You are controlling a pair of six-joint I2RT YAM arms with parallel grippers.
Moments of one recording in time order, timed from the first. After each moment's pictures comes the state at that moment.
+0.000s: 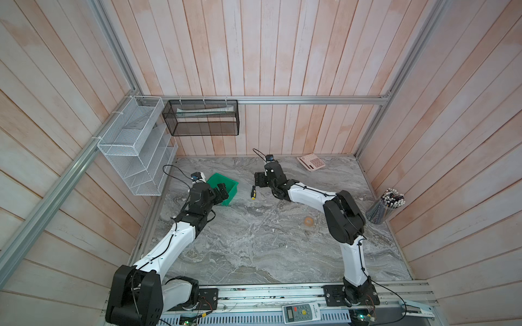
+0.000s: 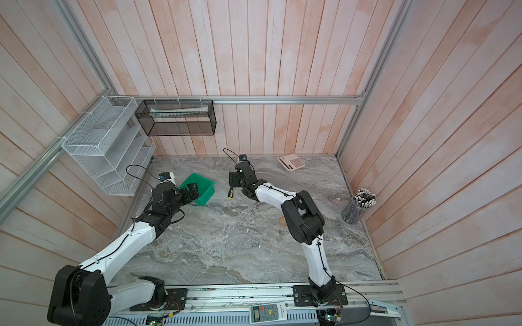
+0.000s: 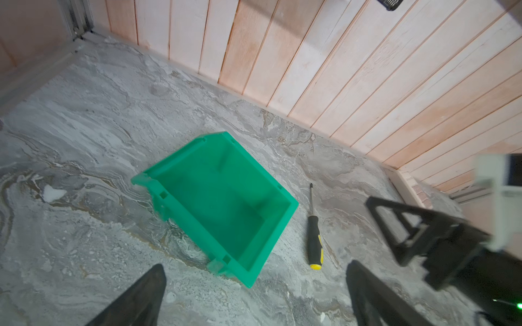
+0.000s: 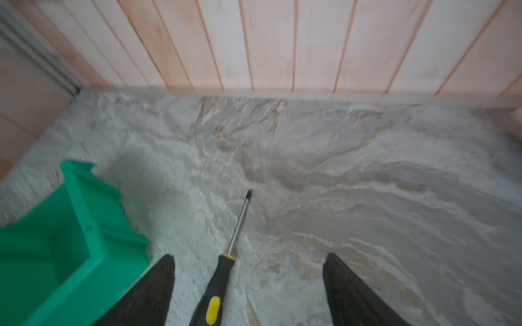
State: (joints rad) left arm -0.21 1.21 0.73 -0.01 -0.08 -0.54; right arm 0.69 2.18 1.61 -0.03 0.18 0.38
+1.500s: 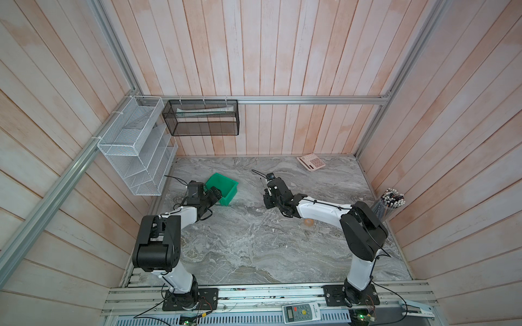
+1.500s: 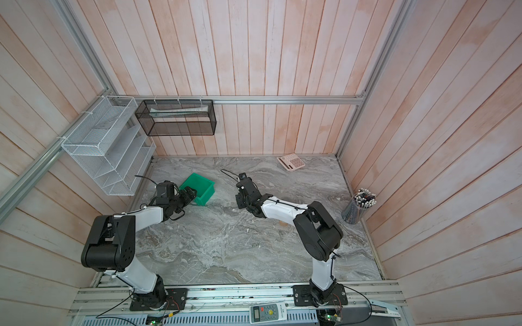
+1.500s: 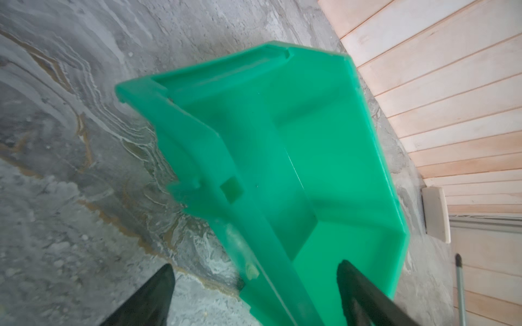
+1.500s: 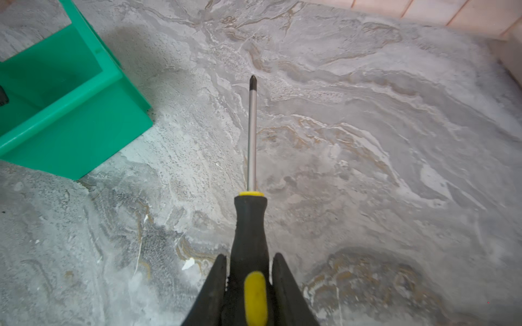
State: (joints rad) left arm -0.03 1.67 0.79 0.15 0.20 -0.72; right arm 0.77 1.84 1.18 -0.08 0.24 0.28
